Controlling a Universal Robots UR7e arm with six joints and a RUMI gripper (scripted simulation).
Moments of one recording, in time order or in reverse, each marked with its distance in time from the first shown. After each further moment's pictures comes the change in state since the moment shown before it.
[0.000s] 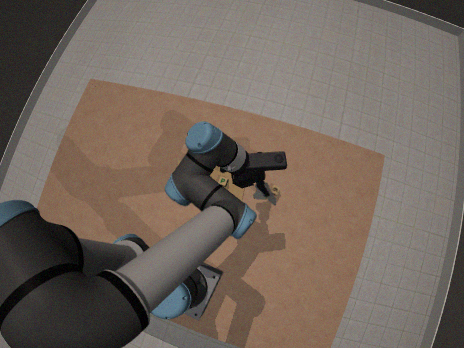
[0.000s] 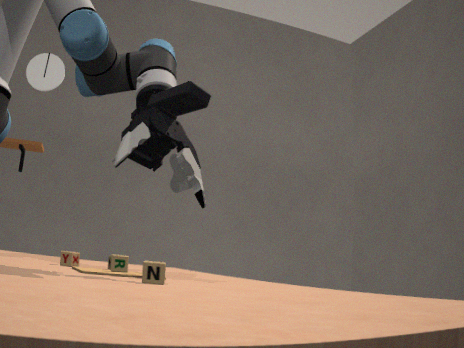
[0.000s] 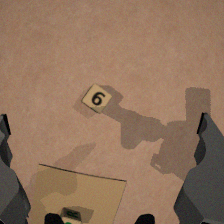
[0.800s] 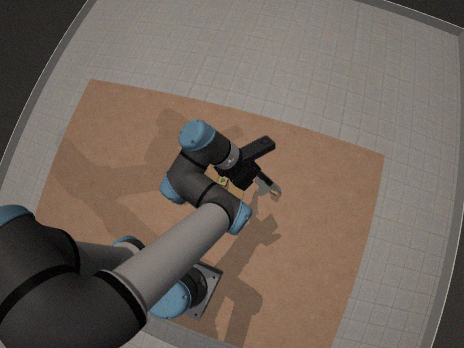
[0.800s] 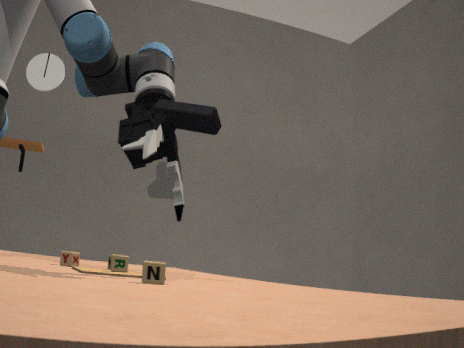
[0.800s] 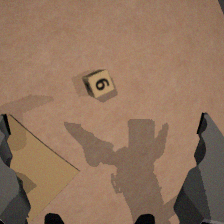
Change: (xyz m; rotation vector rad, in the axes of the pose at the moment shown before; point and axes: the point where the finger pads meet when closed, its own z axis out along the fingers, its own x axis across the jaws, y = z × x) arm -0.017 0.018 -0.009 -0.005 -0.005 -0.577
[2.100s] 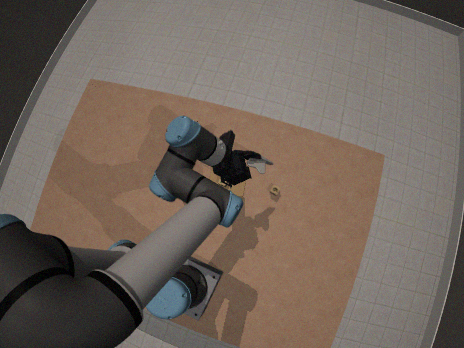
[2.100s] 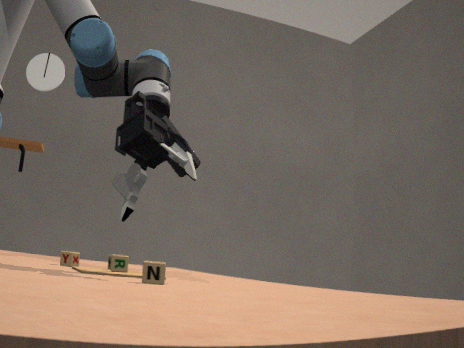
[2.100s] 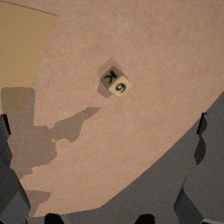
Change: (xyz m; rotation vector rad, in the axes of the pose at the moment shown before) arm -0.042 0.027 -0.018 -0.002 -0.007 -1.141
